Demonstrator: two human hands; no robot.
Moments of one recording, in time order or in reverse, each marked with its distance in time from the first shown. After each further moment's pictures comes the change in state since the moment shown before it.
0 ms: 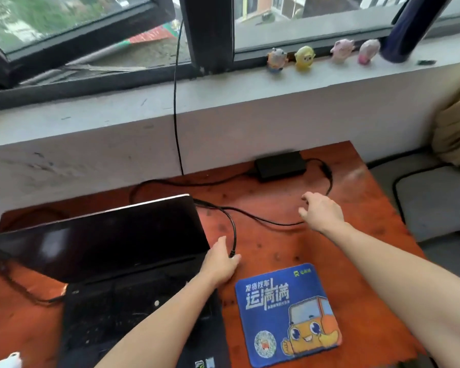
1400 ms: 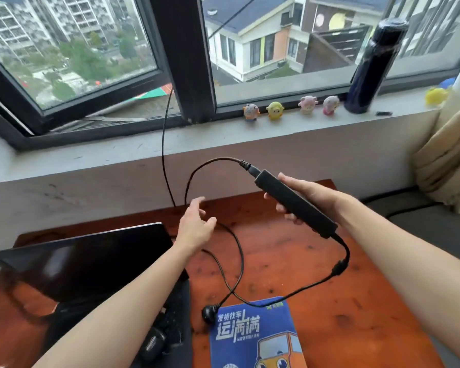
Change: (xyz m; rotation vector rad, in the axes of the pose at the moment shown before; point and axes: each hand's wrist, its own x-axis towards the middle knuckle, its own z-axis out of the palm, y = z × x) left_hand -0.015 0.125 -0.073 -0.164 0.532 0.224; right_hand -0.007 0.021 -0.174 1.166 -0.863 -0.220
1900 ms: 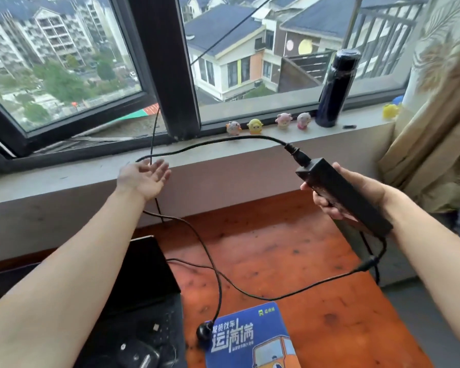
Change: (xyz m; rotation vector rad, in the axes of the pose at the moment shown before) left_hand 0.074 0.064 -0.120 -1.364 0.005 -0.349; right_hand -0.100 -0.003 -0.038 0.149 0.033 -0.217
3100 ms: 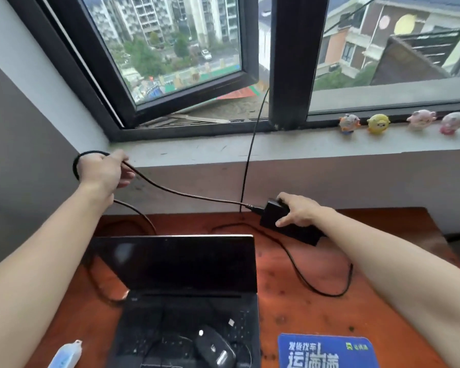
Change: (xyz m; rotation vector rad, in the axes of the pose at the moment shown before) left_hand -0.005 0.160 -0.185 0.718 0.555 0.470; right_hand 0.303 0.065 0.154 -1.415 0.120 0.130
